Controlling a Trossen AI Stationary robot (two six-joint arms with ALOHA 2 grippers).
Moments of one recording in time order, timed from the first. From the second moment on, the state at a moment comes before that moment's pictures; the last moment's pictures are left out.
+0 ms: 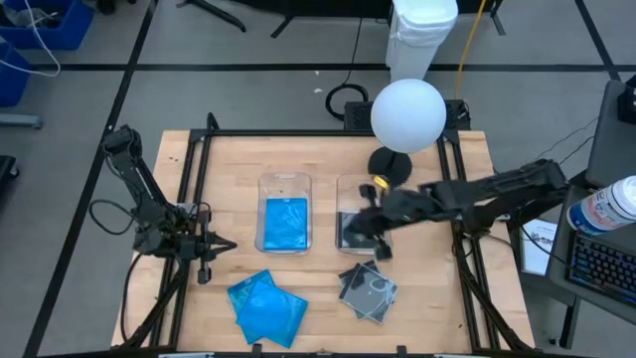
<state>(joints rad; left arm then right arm) -1.08 0.65 0.17 0.53 -1.07 0.36 0.22 1.30 1.16 -0.42 0.08 -0.12</state>
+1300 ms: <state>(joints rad) -0.38 0.19 0.17 0.05 -0.17 0.13 0.07 0.97 0.19 0.79 0.13 -0.02</state>
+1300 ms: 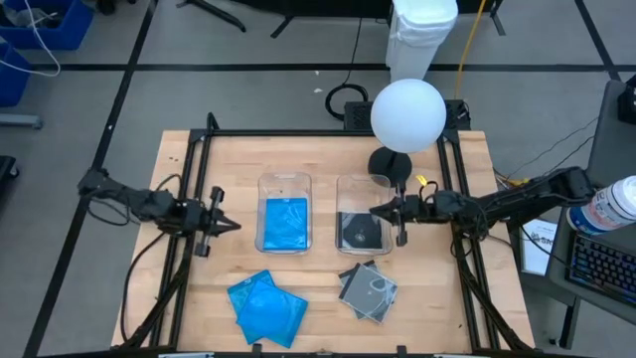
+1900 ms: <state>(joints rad) -0.22 0.20 0.02 0.25 0.08 0.17 0.06 1.01 0.11 0.95 0.00 -0.02</state>
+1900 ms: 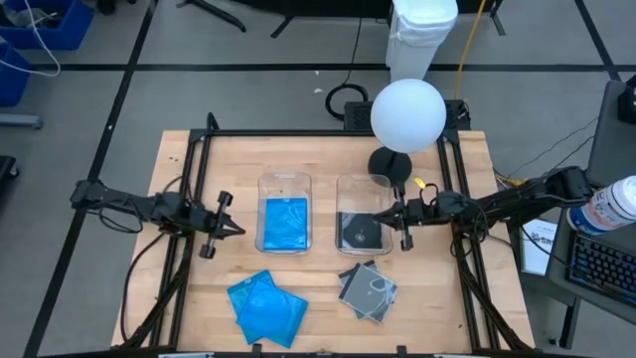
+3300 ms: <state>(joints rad) -0.30 0.22 0.04 0.26 -0.22 0.15 0.06 0.64 0.02 0.79 0.08 0.02</state>
